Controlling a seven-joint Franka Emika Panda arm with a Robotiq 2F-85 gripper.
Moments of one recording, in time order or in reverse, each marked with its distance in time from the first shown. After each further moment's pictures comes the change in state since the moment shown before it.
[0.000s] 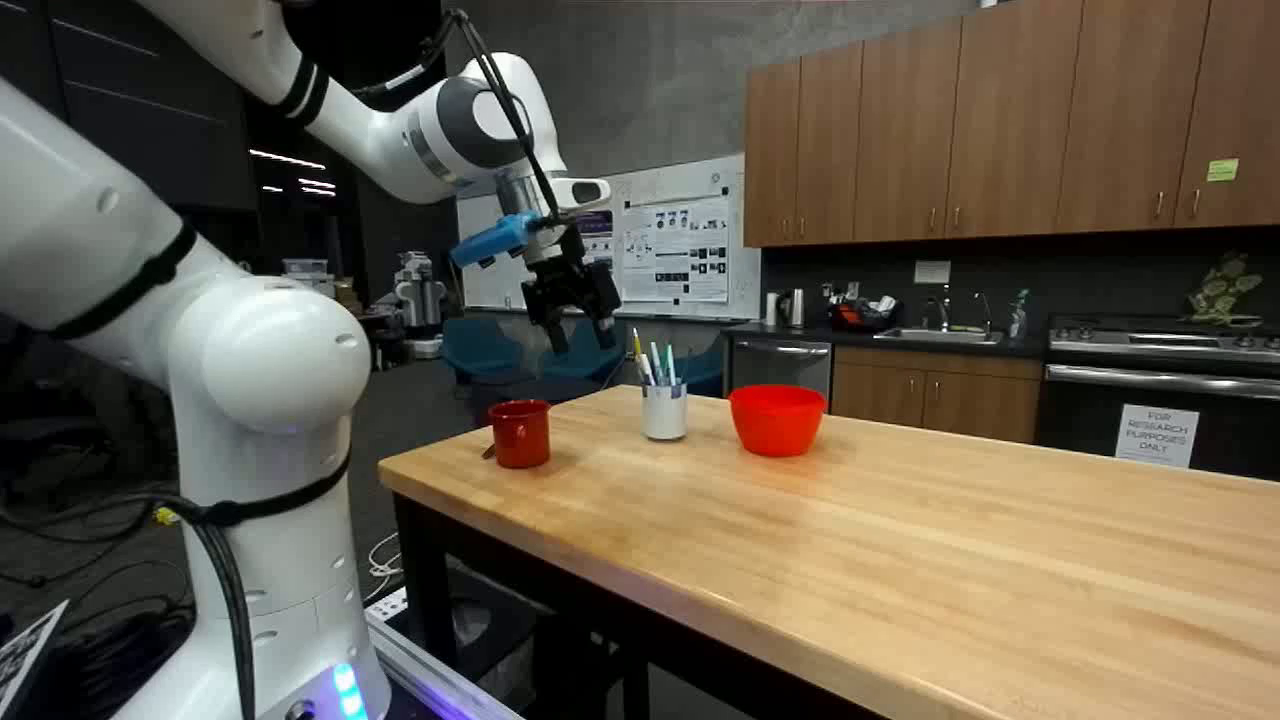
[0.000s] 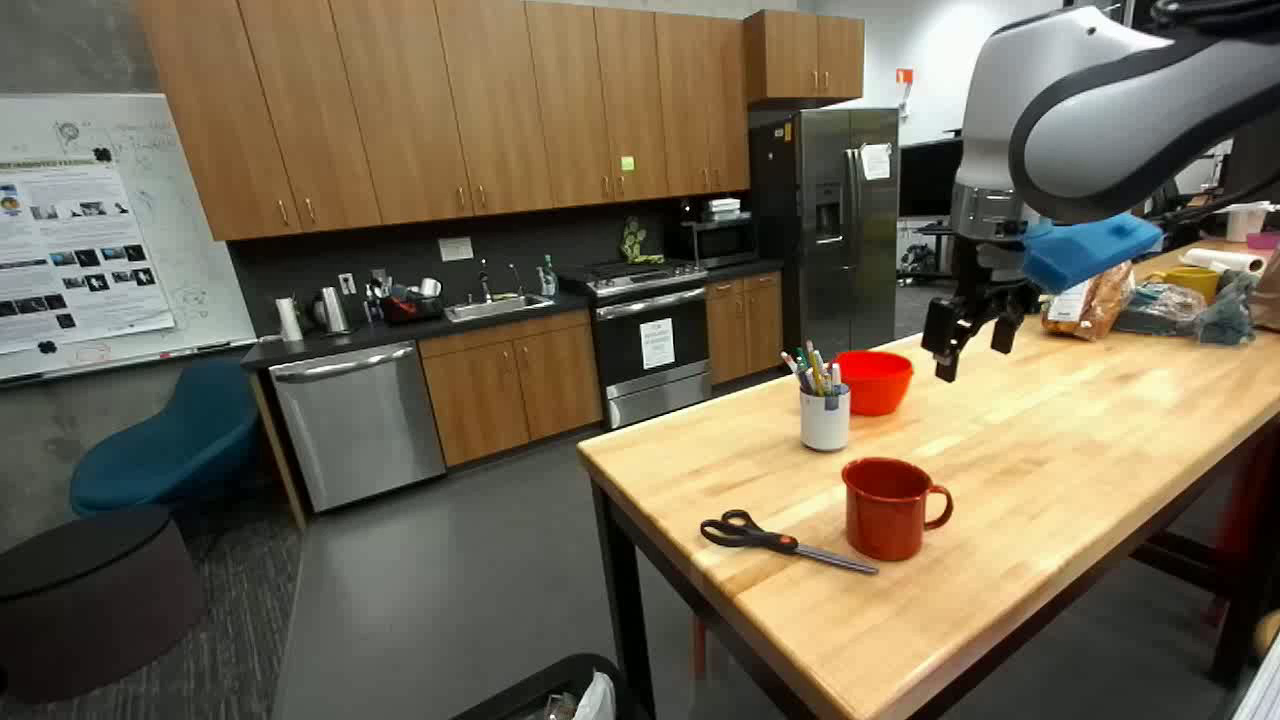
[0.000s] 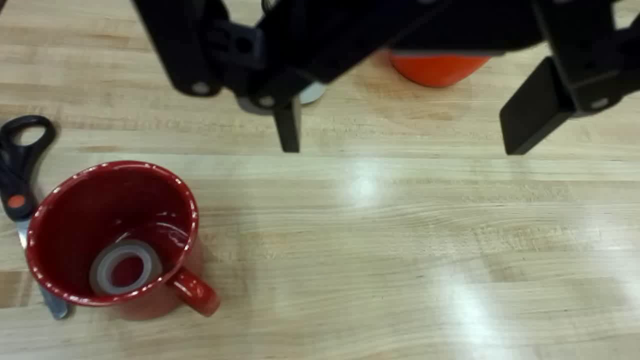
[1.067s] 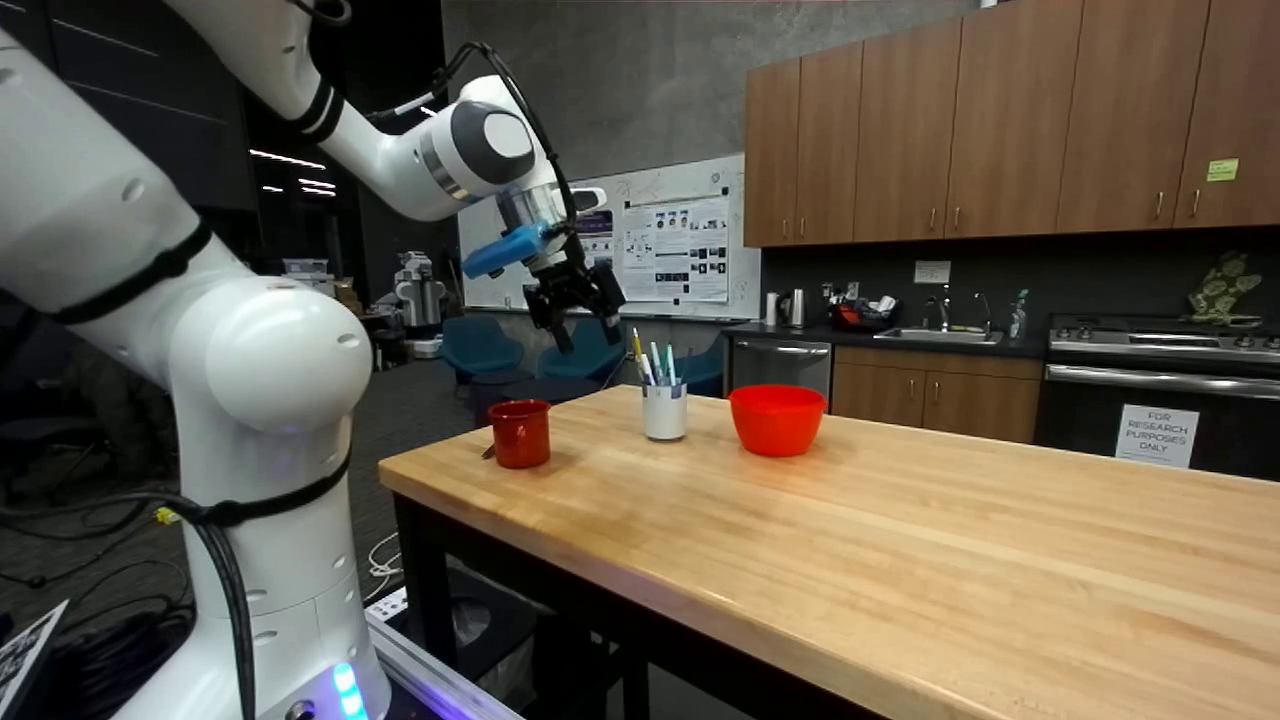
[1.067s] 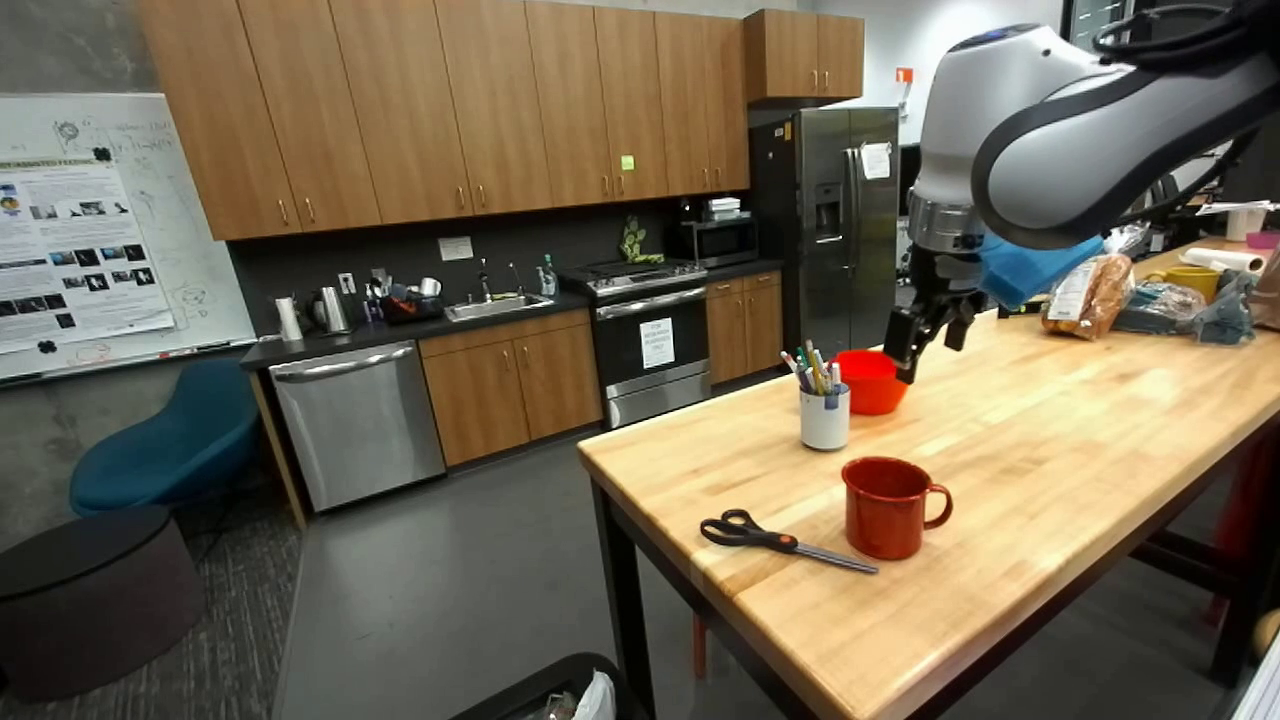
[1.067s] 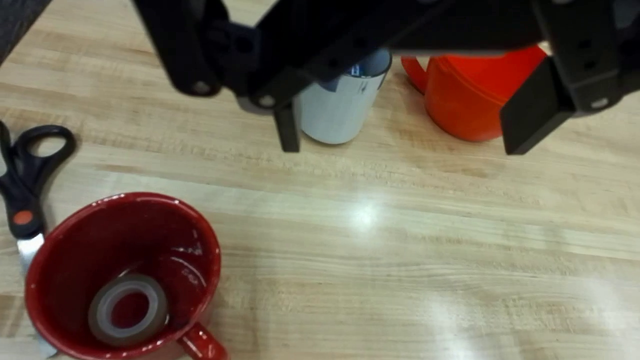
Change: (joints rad) arm 0.011 0.114 0.069 0.037 -0.042 0.132 -0.001
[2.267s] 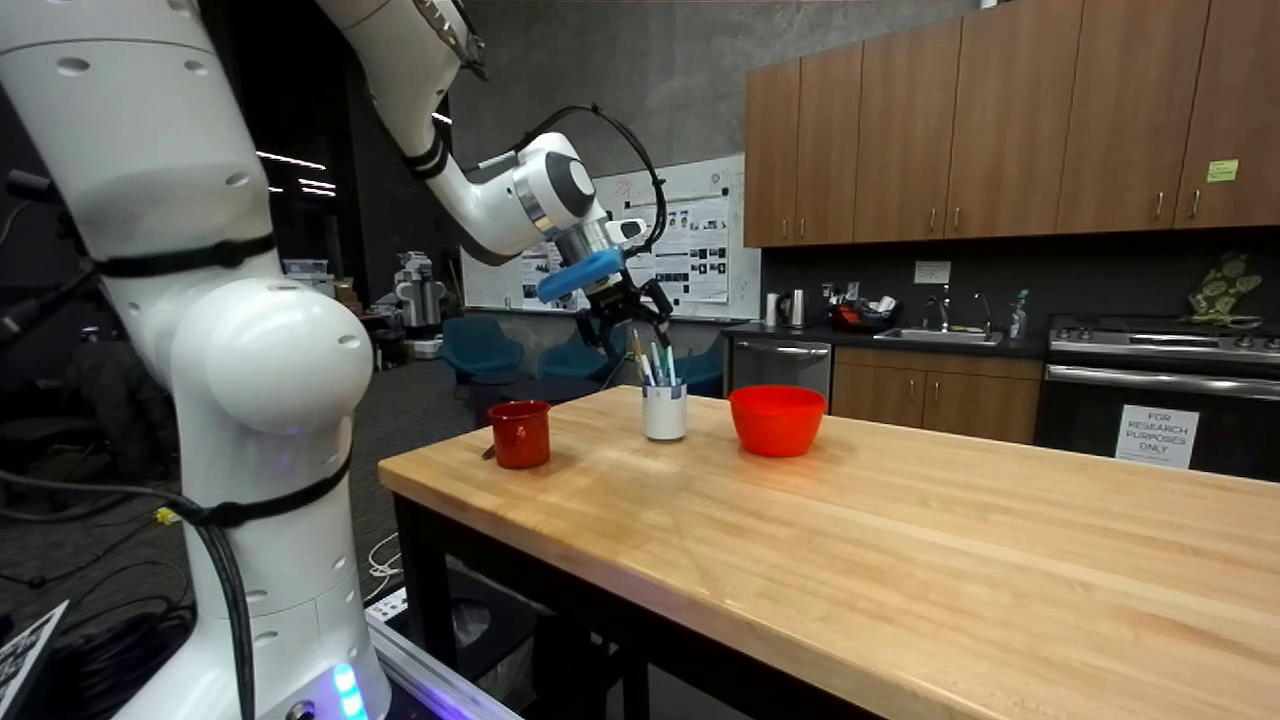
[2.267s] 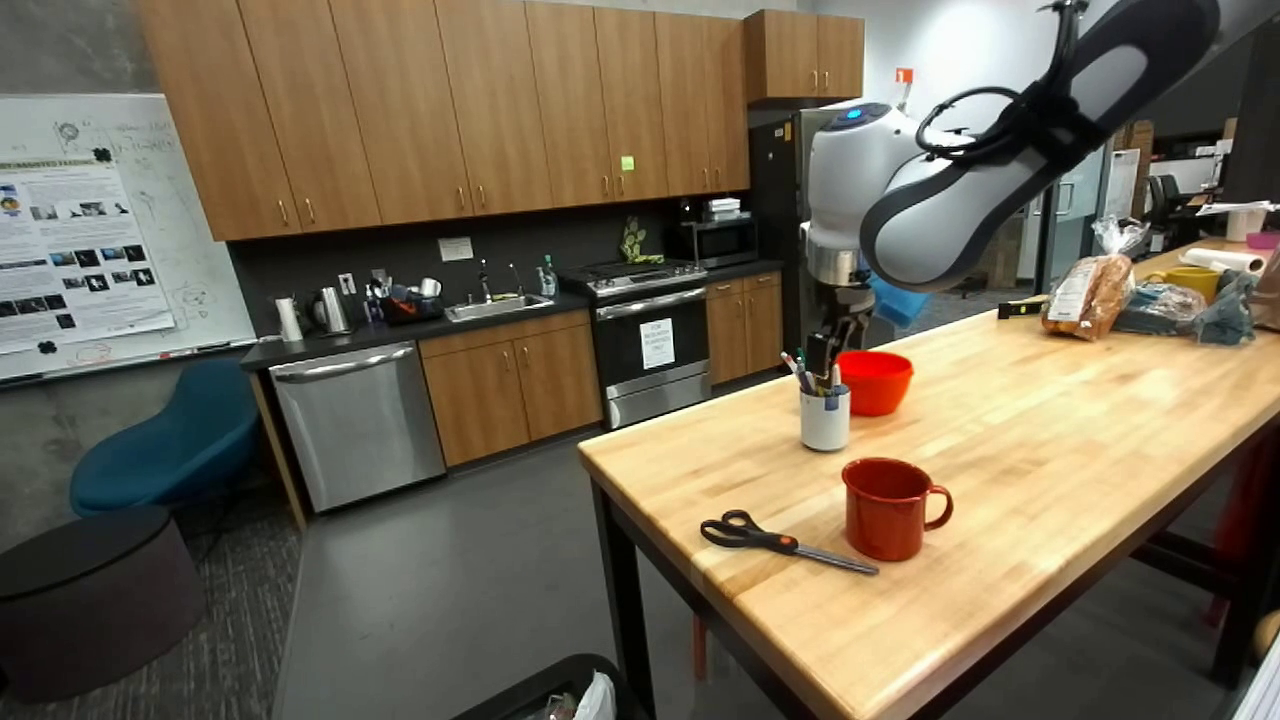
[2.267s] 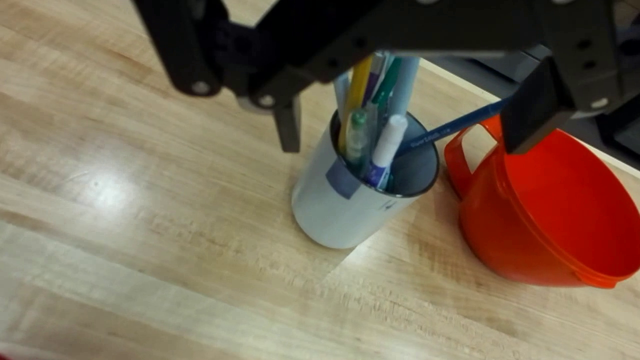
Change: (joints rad) arm -0.004 0.458 -0.001 0.288 -0.285 0.163 -0.007
